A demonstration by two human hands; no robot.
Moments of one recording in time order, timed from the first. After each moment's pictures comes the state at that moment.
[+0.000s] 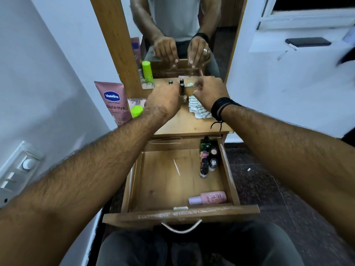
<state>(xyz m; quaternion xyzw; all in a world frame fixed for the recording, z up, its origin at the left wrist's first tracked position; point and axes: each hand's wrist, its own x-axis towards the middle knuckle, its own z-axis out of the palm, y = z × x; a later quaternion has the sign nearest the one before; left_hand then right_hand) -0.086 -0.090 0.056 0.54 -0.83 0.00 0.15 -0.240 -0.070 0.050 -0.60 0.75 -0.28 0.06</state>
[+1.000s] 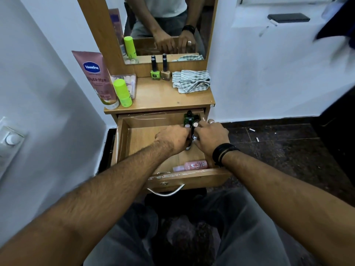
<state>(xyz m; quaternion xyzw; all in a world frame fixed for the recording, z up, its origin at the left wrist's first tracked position) -0.110 0.046 -0.048 0.44 -0.89 -0.10 -0.08 -0.249 0.097 -0.068 -0.67 0.74 0.00 0.02</state>
